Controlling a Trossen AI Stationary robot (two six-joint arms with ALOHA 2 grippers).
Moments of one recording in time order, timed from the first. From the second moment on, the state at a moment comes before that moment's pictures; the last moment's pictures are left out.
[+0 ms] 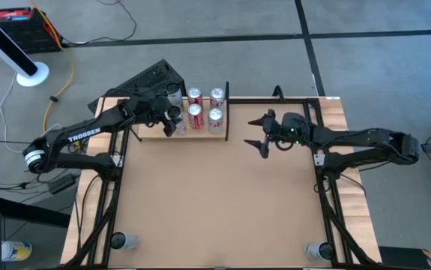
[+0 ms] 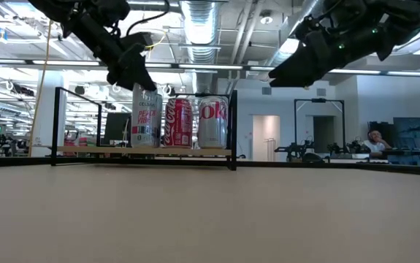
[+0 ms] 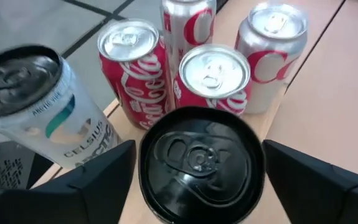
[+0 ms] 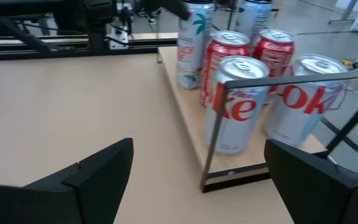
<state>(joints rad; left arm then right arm) 0.64 1.11 0.80 -0.21 0.01 0.08 -0.32 1.07 0.53 0.24 -0.05 -0.08</state>
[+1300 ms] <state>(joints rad) 1.20 1.03 0.94 -0.47 0.57 0.63 -0.23 1.22 0.54 0.41 0.06 -0.11</state>
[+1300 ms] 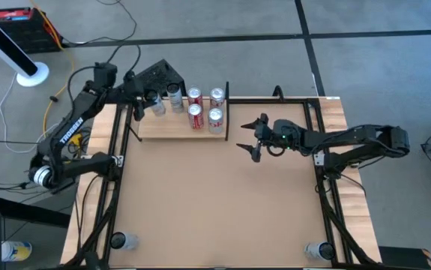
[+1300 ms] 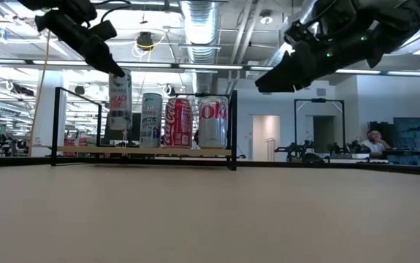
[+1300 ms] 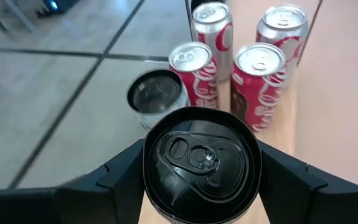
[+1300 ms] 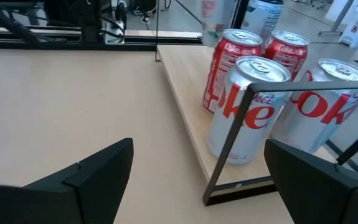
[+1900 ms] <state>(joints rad) 1.19 1.10 0.94 -0.50 0.47 0.62 -0.24 1.23 0.54 0.43 0.06 -0.14</state>
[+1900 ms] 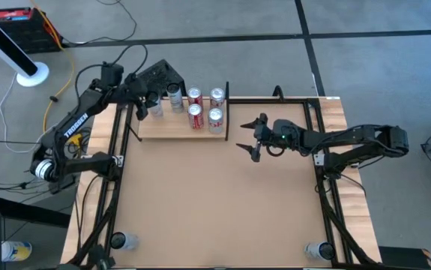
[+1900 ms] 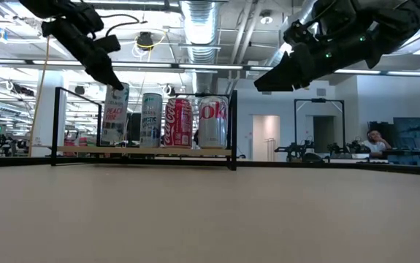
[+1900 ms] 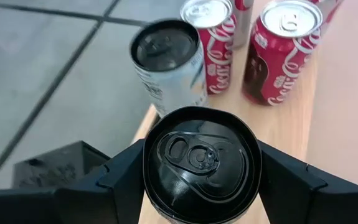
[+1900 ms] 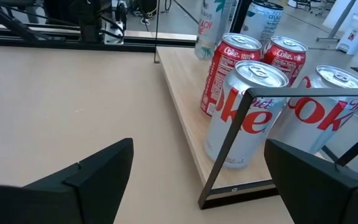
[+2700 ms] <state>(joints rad) 1.19 1.15 0.94 -0.51 0.46 0.55 -0.24 1.23 0.54 0.42 0.05 -0.13</state>
